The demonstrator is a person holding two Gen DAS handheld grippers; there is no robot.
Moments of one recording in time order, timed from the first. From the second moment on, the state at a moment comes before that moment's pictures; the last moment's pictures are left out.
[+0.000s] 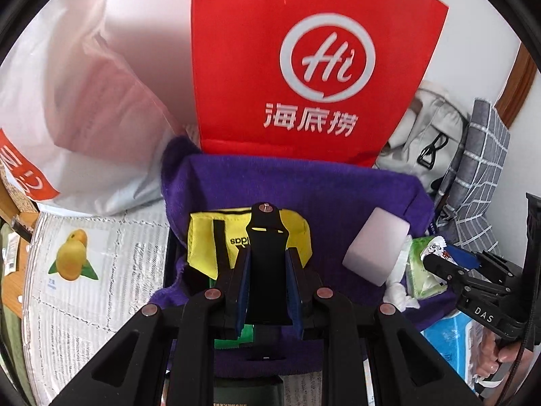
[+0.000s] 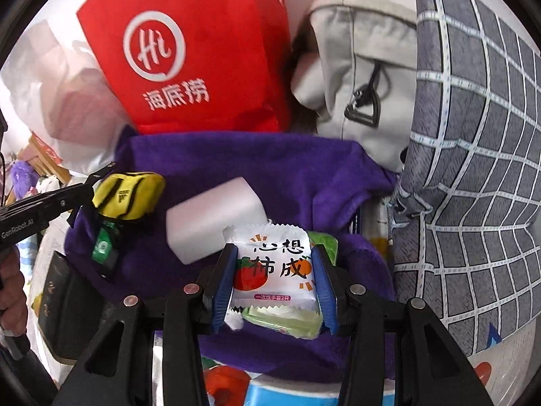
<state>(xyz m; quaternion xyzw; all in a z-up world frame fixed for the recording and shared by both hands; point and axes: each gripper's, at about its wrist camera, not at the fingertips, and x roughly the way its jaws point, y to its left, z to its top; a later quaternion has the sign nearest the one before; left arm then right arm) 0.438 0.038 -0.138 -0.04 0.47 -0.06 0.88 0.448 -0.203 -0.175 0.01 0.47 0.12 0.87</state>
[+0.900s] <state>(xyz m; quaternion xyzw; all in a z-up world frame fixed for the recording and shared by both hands) 0.442 0.039 -0.148 -0.07 0.49 -0.06 0.87 0.447 -0.199 -0.170 0.01 0.46 0.09 0.88</state>
